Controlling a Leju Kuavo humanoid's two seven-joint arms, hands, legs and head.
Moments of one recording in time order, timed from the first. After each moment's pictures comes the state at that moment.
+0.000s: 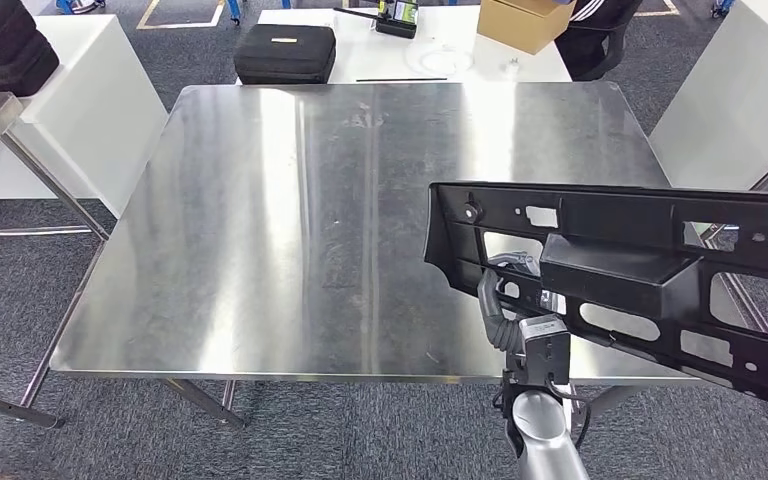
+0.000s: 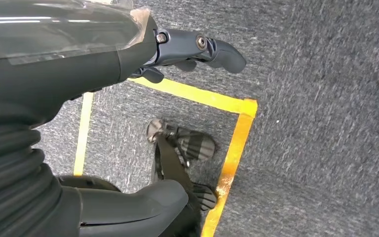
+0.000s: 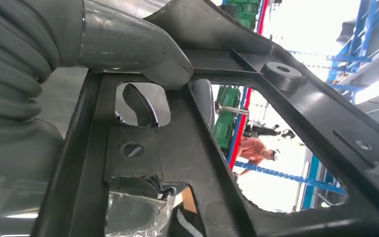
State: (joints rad) left arm -0.18 0.07 -1.15 -0.10 1.57 0.15 -0.33; right arm -0.10 0.12 0.14 -1.44 0.31 -0.25 -0.51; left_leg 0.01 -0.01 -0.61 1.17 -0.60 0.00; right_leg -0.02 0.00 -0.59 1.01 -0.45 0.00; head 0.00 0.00
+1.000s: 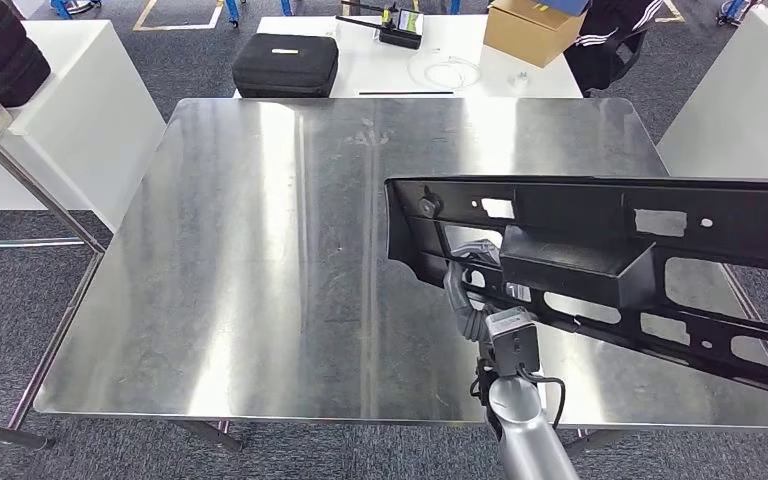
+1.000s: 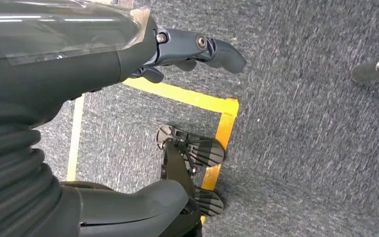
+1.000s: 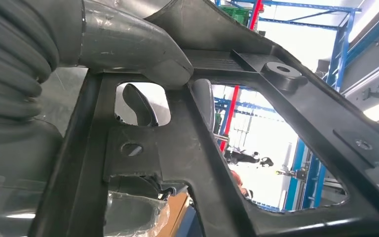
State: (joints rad) left arm -0.19 0.08 -1.16 -0.10 1.57 0.16 -0.31; right arm -0.18 0.13 0.23 -1.35 0.31 -0.23 -0.57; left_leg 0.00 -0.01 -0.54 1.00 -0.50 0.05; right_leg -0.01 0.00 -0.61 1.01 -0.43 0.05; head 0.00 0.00
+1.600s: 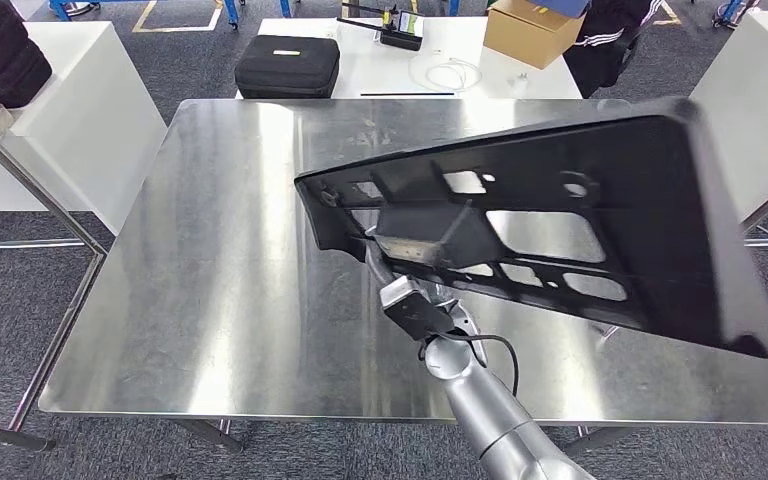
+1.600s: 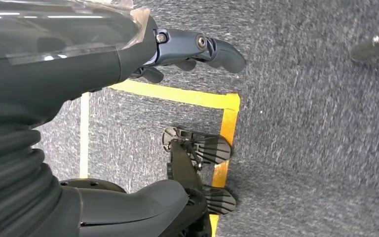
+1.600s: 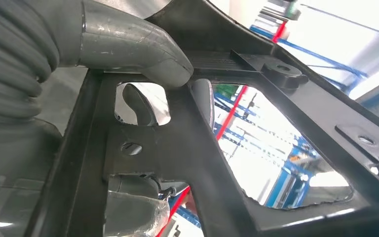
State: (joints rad) left arm -0.23 0.08 -1.27 -0.11 1.55 0.15 -0.25; right arm -0.48 0.18 0.45 -0.97 0.46 -0.39 -0.57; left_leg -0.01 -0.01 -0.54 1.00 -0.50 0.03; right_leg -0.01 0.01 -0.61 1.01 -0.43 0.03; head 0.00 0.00
